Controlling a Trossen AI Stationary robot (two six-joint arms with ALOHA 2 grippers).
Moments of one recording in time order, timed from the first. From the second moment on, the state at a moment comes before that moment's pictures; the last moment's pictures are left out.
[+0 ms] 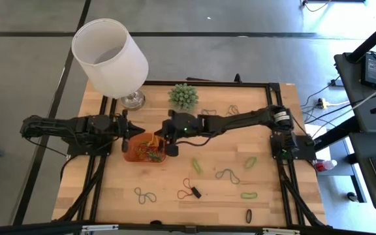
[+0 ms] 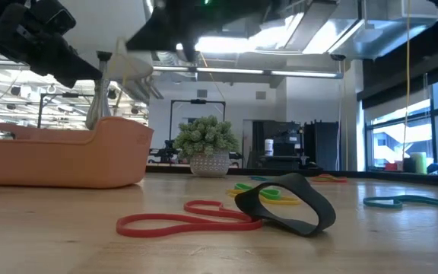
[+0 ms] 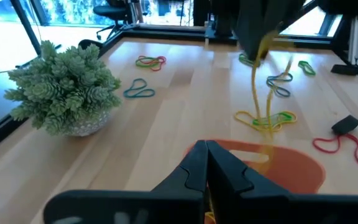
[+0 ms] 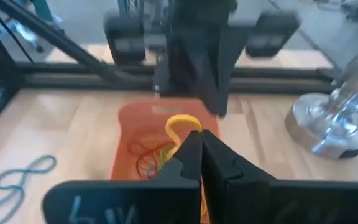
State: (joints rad) left arm -0.03 0.27 0.25 -0.28 -0.19 -0.10; right arm 0.04 2.04 1.60 0.04 0.05 -0.01
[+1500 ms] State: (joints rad) left arm -0.03 0.50 0.30 -0.35 -0.14 -0.22; right arm 0.07 1.61 1.01 -0.05 0.18 0.10
